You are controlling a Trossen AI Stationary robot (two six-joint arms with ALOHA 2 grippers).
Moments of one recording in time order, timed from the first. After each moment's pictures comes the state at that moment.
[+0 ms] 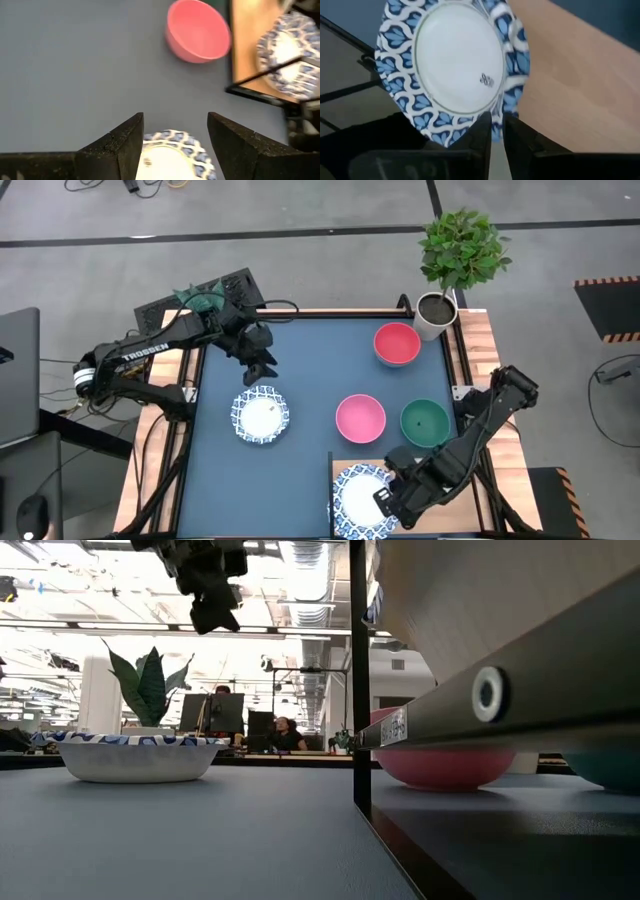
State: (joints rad) left arm 0.45 1.22 1.12 -0.74 0.46 -0.02; right arm 0.75 1.76 1.69 -1.23 0.05 1.80
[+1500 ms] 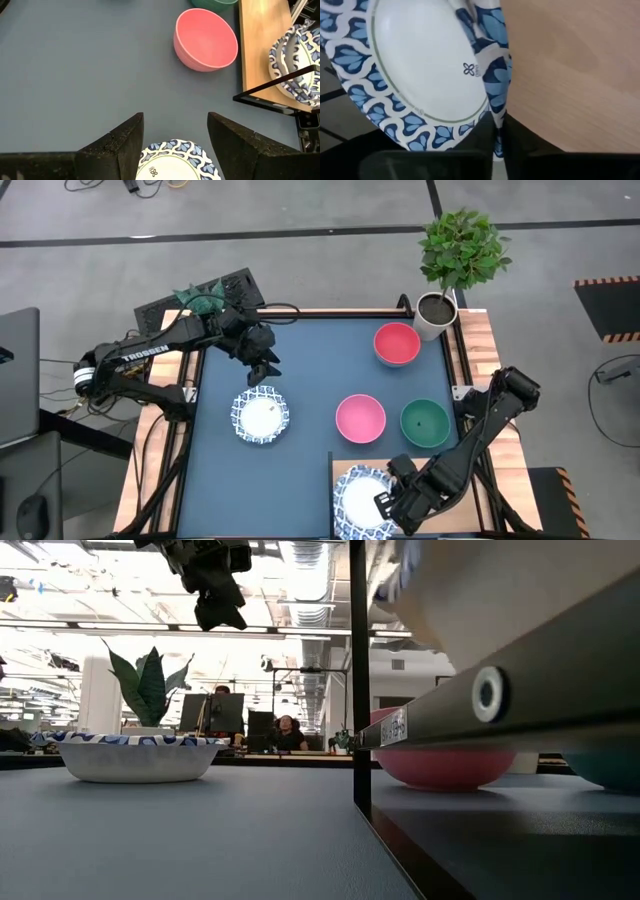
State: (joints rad) left arm 0.41 1.22 1.12 -0.69 0.38 -0.05; right arm 0.80 1.76 1.51 -1.05 0.03 1.96
